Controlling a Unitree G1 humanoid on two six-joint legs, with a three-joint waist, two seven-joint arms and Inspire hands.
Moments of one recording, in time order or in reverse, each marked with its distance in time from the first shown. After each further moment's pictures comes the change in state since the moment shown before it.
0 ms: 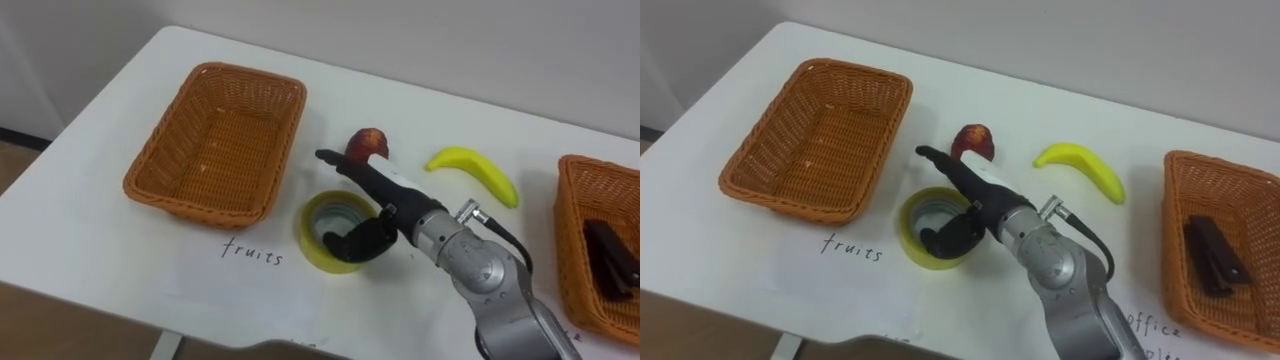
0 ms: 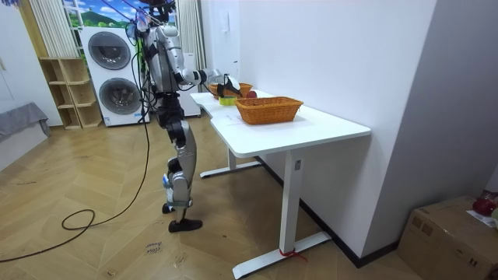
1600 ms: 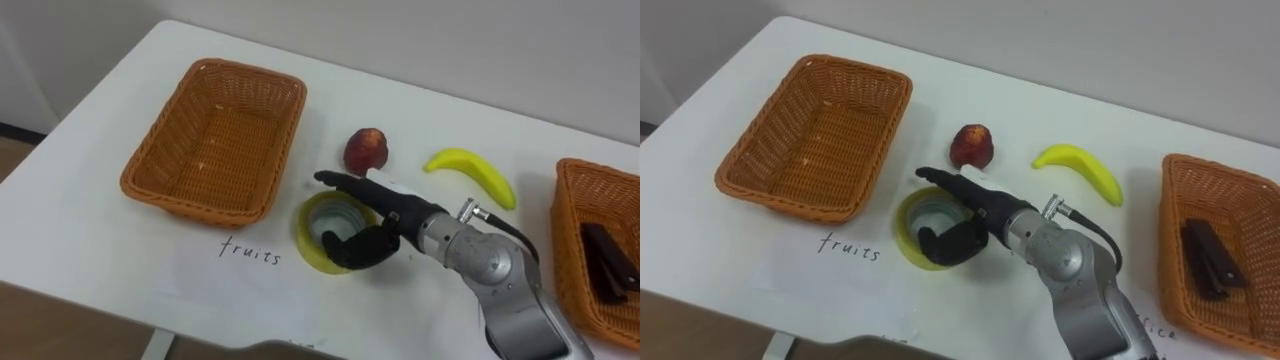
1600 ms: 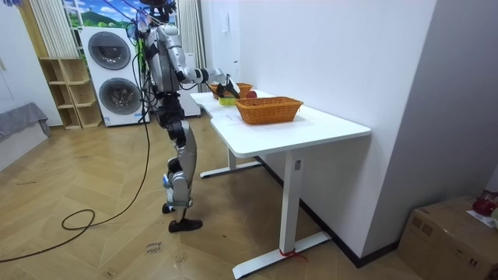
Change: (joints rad) left arm -0.001 0.015 -0.018 -0.039 -0.001 0.021 0.001; right arm -0.036 -0.033 -0.009 0.034 -0.003 0.035 0.143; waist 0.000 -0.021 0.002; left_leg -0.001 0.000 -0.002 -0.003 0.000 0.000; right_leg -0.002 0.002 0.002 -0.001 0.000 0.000
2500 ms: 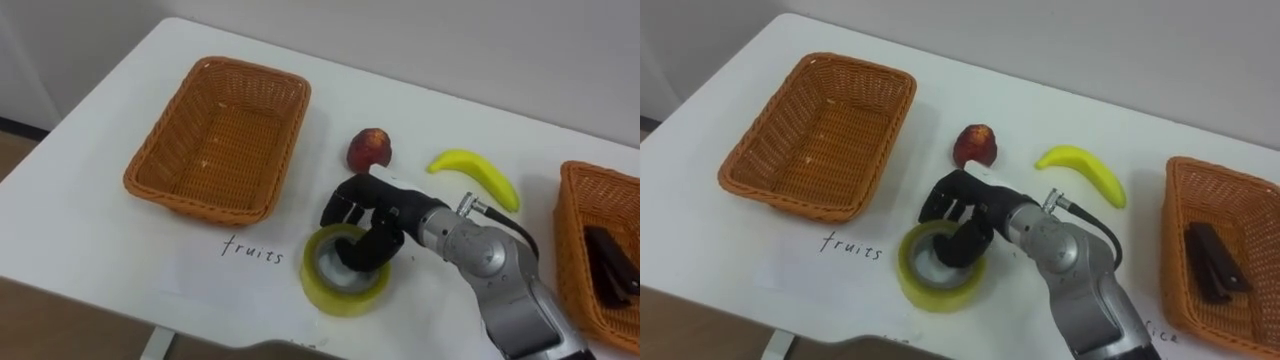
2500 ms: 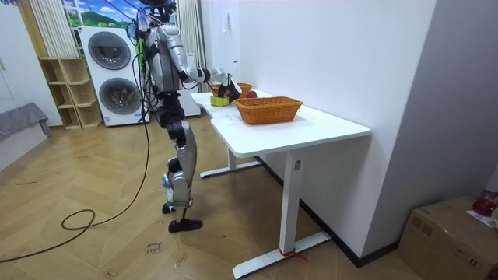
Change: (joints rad) left arm -0.030 0.003 0.003 0.022 0.001 0.008 -0.010; right arm -0.032 0.000 0.009 0.039 -0.062 0.010 0.007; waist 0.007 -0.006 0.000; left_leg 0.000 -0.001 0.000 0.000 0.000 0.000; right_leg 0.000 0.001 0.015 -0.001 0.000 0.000
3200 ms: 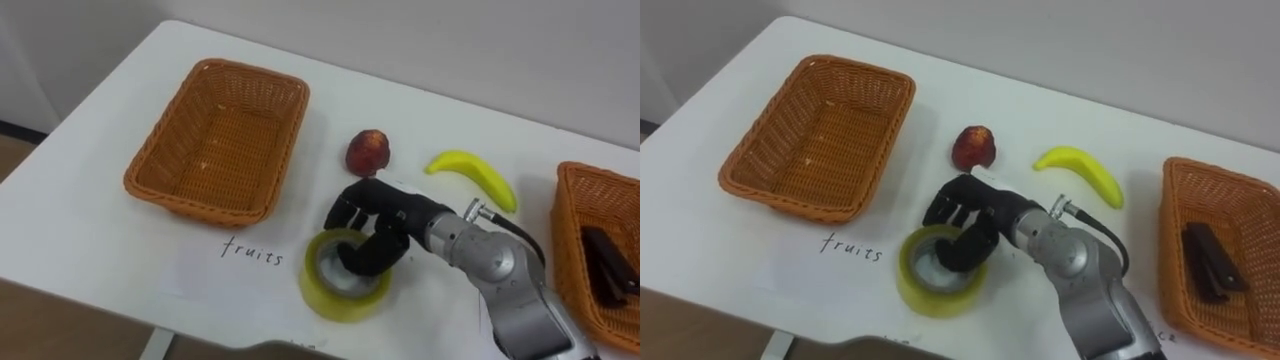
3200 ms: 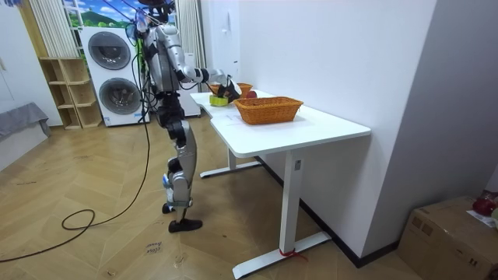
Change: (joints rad) left arm 0.026 -0.006 0.019 0.001 -0.024 -0.034 0.011; right arm 0.053 -0.025 -0.048 0.000 0.127 -0.016 -0.028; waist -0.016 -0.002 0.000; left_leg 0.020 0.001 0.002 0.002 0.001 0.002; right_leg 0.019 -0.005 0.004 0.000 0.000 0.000
